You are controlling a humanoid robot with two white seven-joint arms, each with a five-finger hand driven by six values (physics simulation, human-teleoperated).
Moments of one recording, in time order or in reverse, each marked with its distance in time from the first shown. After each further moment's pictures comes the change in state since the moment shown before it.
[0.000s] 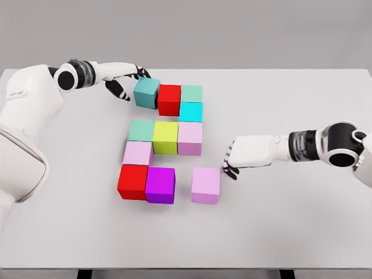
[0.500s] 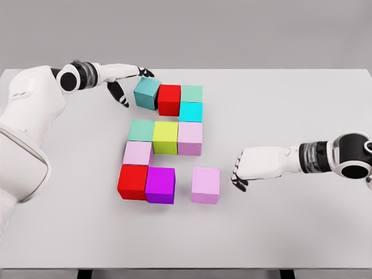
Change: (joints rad) left arm 0.005 -0.007 -0.003 0.003 -0.001 -0.001 -0.002; right arm 0.049 -0.075 0.001 -0.079 -0.007 0.000 -0.002
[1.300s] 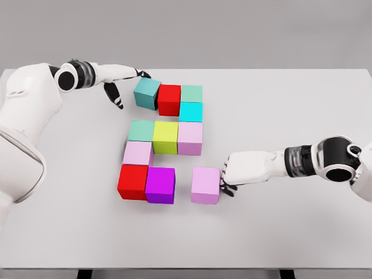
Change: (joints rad) left arm -0.003 0.019 -0.009 -0.031 -0.062 0.000 -0.012; right arm 0.014 0.067 0.001 -0.001 0.021 0.000 0.007
